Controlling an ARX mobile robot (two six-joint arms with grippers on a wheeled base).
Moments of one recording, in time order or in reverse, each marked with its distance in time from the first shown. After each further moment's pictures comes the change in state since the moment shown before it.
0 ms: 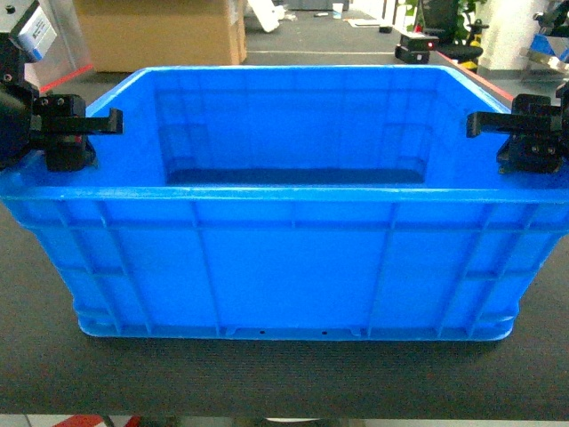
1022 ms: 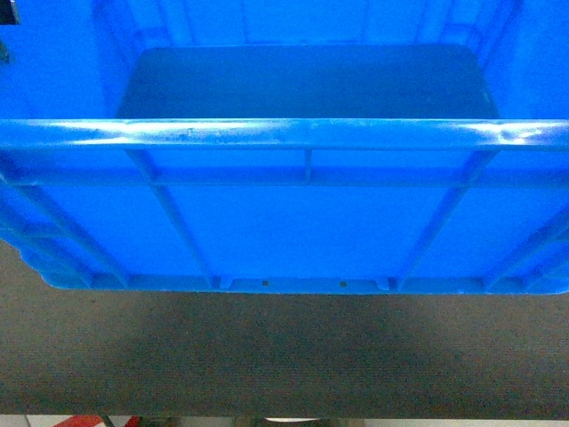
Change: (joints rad) left arm -0.100 -0.503 -0.375 0.309 -0.164 0.025; right arm 0.043 -0.526 -0.362 0.246 0.106 -0.100
